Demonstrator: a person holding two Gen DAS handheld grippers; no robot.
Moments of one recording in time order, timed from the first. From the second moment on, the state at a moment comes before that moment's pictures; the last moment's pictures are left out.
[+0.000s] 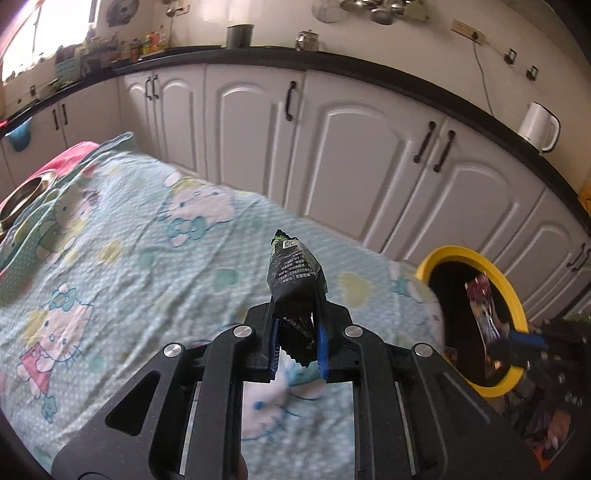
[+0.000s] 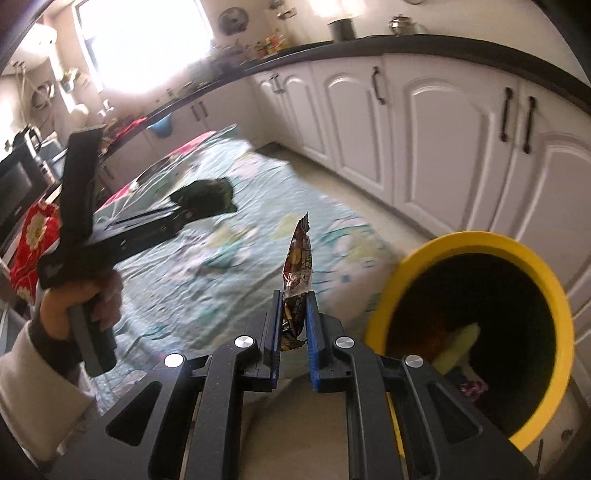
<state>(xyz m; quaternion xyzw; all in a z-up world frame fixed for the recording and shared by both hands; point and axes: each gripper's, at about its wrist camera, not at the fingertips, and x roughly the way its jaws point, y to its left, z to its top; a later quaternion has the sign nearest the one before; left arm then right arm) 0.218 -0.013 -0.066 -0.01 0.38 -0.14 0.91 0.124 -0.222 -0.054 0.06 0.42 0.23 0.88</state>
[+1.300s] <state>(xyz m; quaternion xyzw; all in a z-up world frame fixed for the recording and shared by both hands) 0.171 -0.173 -0.055 0.03 0.36 -0.28 0.89 0.095 -0.383 -0.056 0.13 0.37 0.05 0.92</state>
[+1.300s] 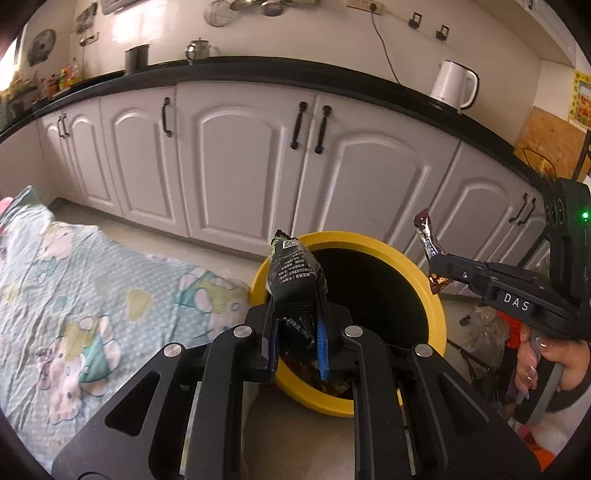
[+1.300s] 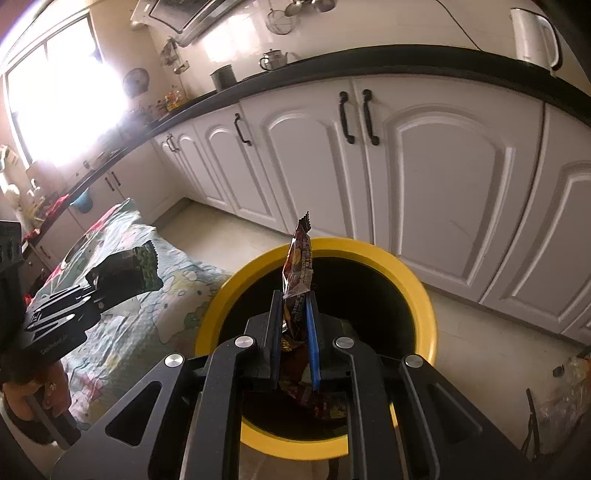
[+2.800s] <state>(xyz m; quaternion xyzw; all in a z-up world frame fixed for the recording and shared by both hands) 0.217 -0.226 -0.133 0.05 0.45 -0.30 0.84 0.103 -0.366 -0.119 0.12 0.45 0.07 0.88</state>
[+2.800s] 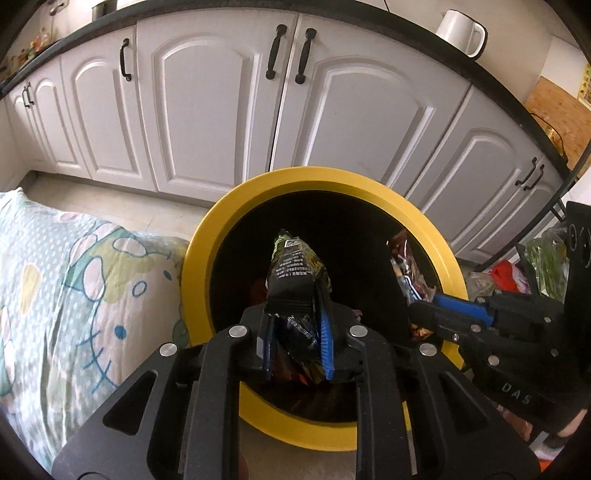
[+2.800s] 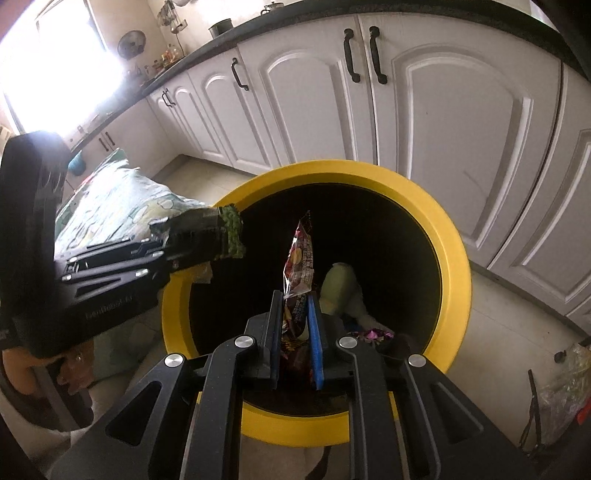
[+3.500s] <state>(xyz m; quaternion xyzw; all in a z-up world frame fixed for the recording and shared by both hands) 0.209 -0.199 -0.093 0.03 0.42 -0.27 0.86 0.087 -0.380 -0.088 0.11 0.40 0.03 0.91</state>
